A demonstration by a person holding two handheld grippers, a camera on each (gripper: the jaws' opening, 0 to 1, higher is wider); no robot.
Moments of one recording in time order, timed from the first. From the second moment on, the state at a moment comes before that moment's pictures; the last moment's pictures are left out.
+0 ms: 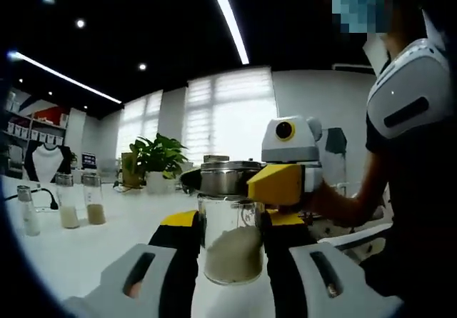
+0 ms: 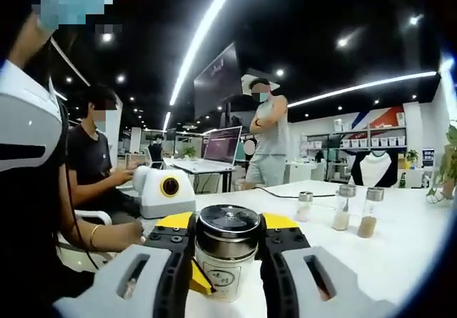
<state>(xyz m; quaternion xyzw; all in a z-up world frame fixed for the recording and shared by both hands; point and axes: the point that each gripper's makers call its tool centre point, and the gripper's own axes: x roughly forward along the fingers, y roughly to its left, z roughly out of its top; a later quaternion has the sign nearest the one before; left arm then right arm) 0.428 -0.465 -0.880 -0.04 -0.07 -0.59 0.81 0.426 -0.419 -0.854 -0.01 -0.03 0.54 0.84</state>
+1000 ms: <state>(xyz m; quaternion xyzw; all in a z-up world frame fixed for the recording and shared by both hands) 0.466 -0.458 -0.894 0.07 -0.06 -0.41 0.91 0.466 -0.425 -0.856 -0.02 -0.05 0.42 0.91</state>
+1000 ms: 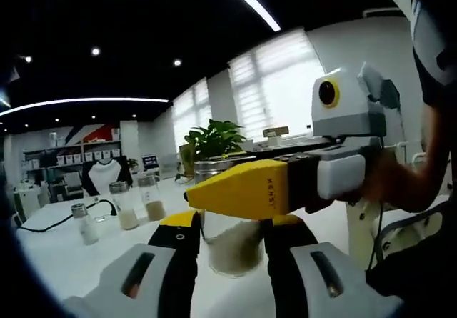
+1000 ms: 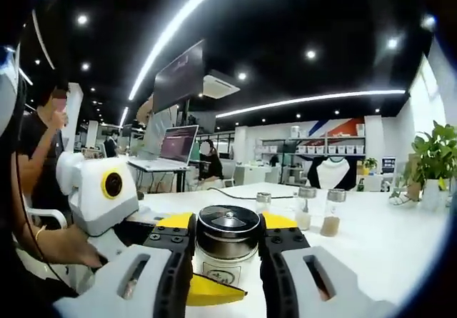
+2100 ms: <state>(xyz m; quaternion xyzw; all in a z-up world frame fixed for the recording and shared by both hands) 0.462 -0.456 -0.905 0.08 -0.05 -0.33 0.94 0.459 -0.423 -0.849 0.01 -0.06 0.41 0.91</state>
